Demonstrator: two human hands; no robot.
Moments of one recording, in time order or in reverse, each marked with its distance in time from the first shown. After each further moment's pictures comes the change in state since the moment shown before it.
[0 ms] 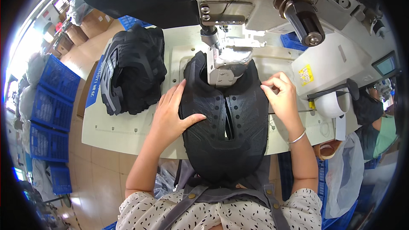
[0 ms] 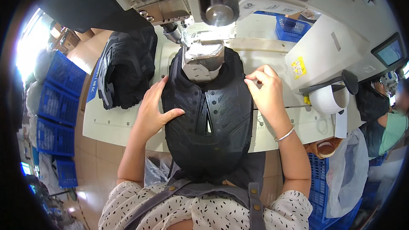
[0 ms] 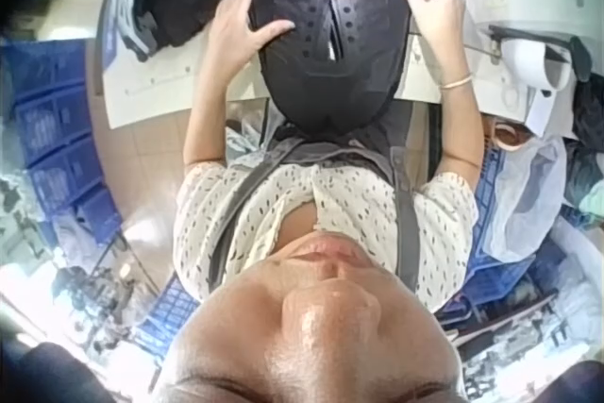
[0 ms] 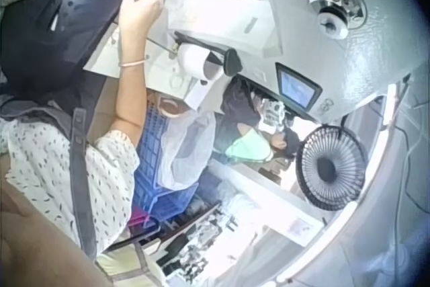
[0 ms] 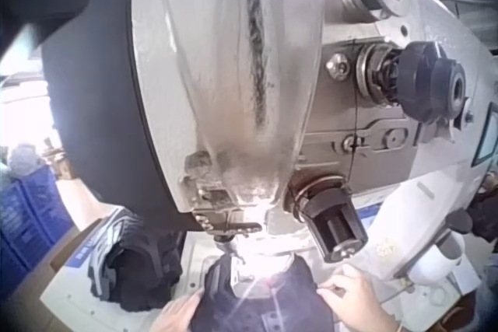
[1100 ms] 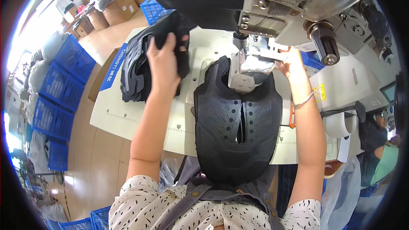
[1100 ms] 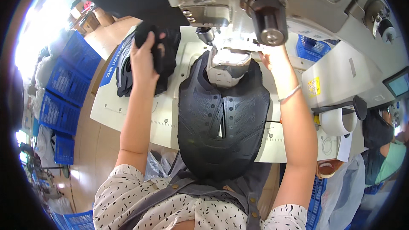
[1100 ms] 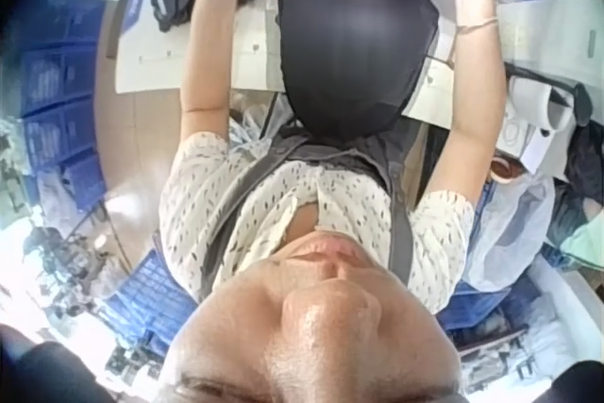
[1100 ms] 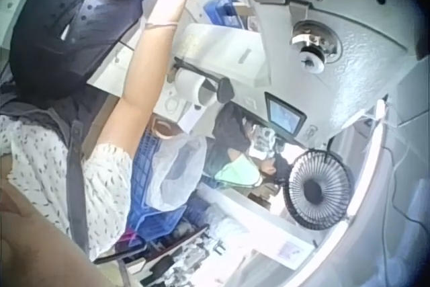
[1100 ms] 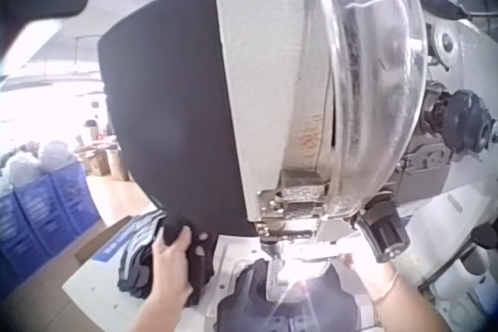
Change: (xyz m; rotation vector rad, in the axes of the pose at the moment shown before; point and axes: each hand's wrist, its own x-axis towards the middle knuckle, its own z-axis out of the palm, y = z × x) left_hand 0.091 0.003 -0.040 -1.257 0.677 -0.184; right_hand 0.131 0.051 0.027 1.380 -0.172 0.350
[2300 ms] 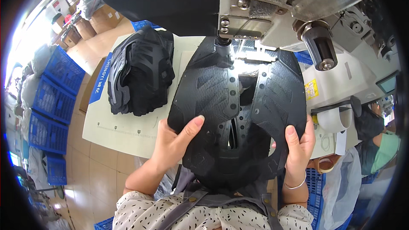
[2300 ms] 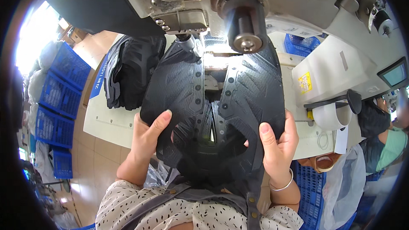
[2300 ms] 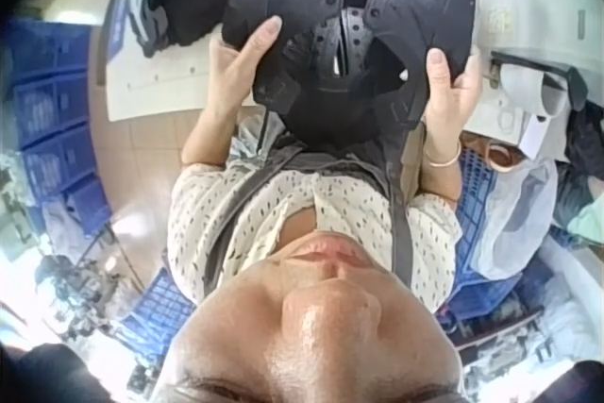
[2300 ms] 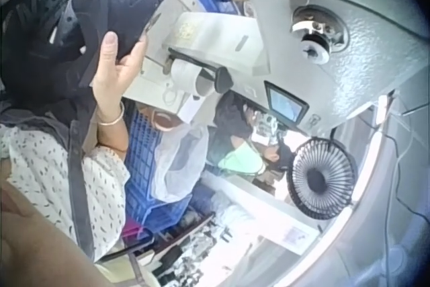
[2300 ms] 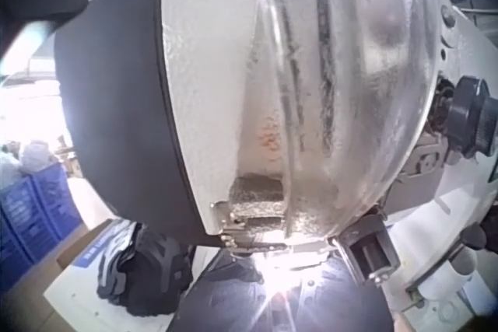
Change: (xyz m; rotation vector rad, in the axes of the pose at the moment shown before) left_hand -0.115 0.026 -0.021 0.257 -0.407 -0.327; right_hand -0.212 -0.010 0.107 -0.385 0.206 -0.192
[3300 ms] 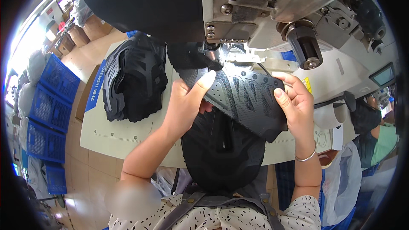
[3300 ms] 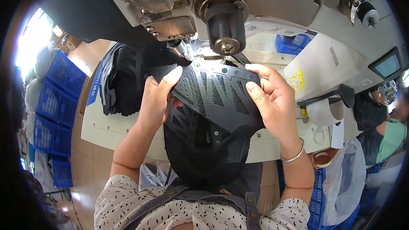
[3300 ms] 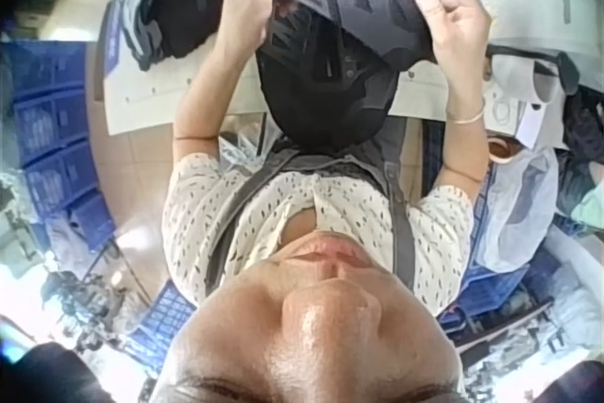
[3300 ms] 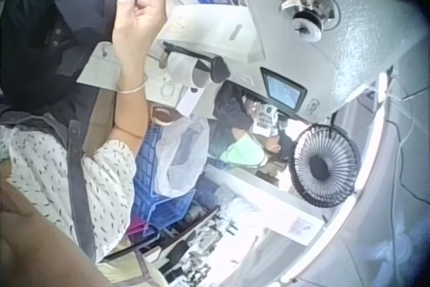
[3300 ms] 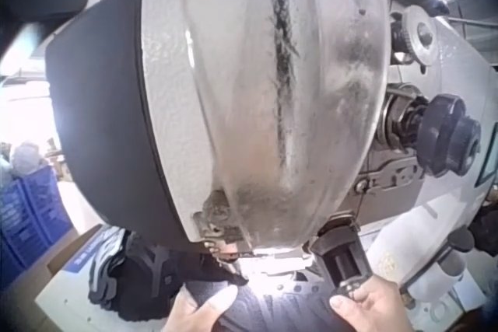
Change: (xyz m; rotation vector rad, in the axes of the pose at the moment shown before) left_hand 0.072 0.000 0.021 -0.031 -0.068 -0.061; right_hand 0.064 -0.011 -0.002 -0.248 -0.156 -0.107
